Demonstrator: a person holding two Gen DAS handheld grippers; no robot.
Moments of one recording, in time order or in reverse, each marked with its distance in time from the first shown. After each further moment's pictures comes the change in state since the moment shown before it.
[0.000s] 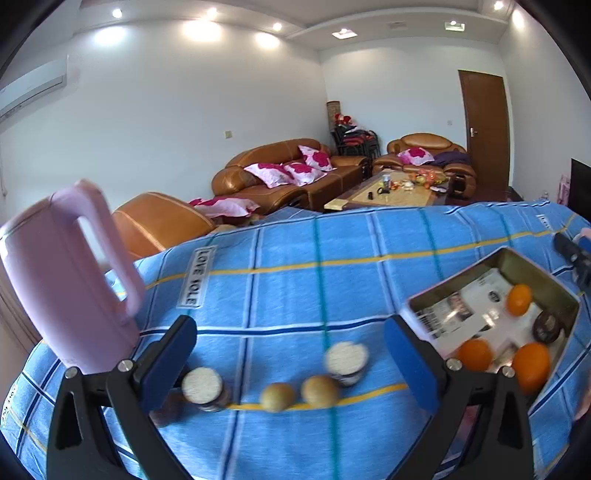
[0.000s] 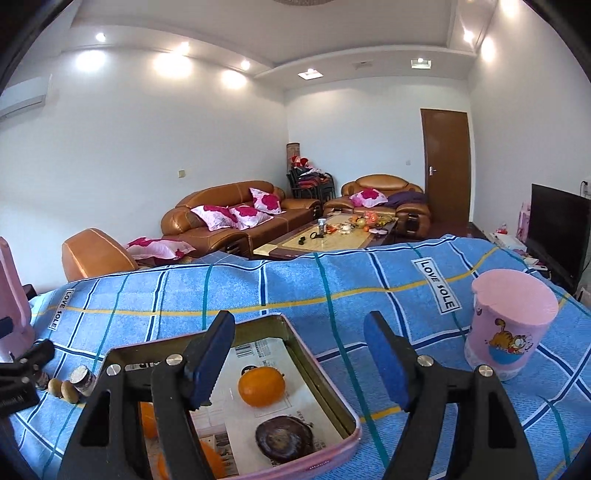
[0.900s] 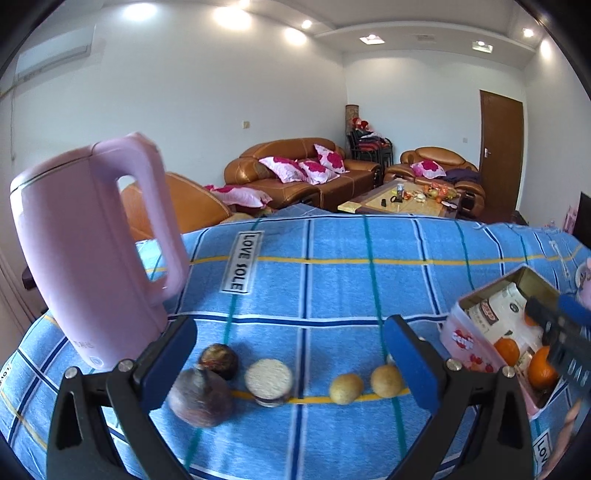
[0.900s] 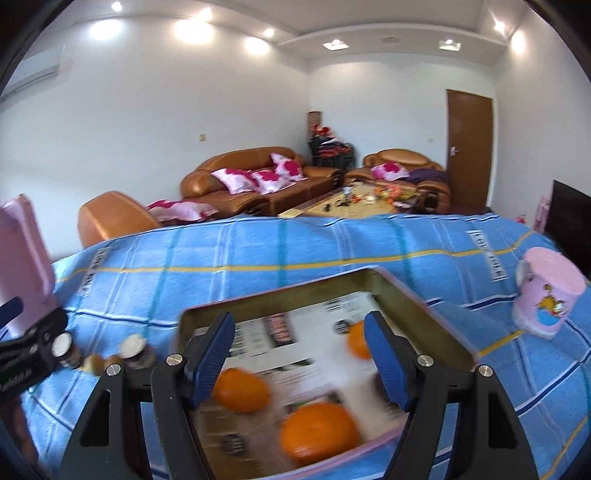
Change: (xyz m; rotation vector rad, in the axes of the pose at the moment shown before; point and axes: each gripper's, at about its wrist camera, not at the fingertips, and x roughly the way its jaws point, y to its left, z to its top) left arm 0.005 0.067 -0.007 -0.122 0.019 -0.017; right arm -0.005 0.094 -0.020 -0.054 0.165 0.107
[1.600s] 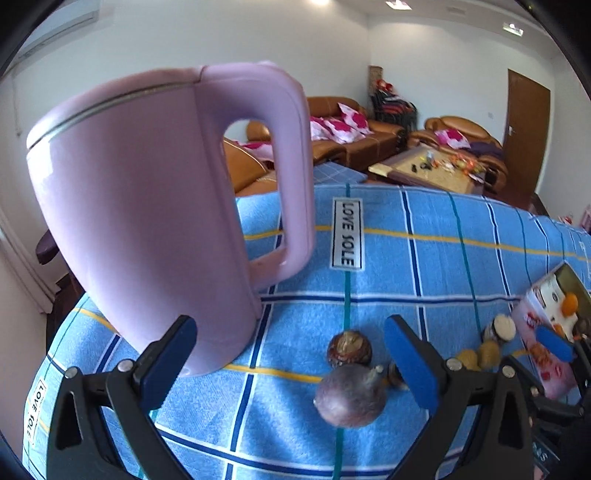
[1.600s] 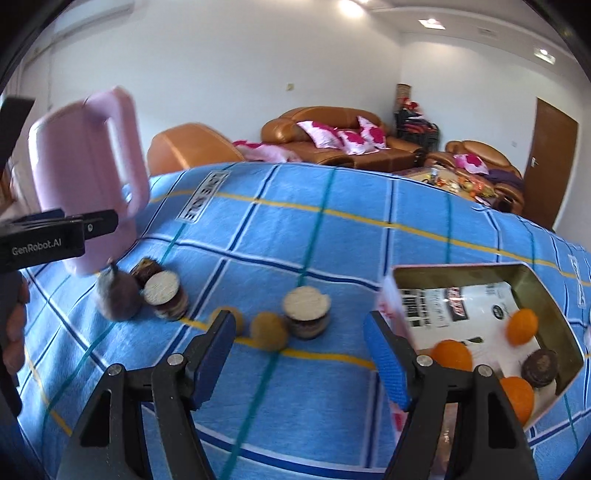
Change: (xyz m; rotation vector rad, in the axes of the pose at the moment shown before) left arm 0.026 0.102 0.009 -0.019 0.197 0.045; right arm 0.021 0.129 -0.020 -0.245 0.177 0.207
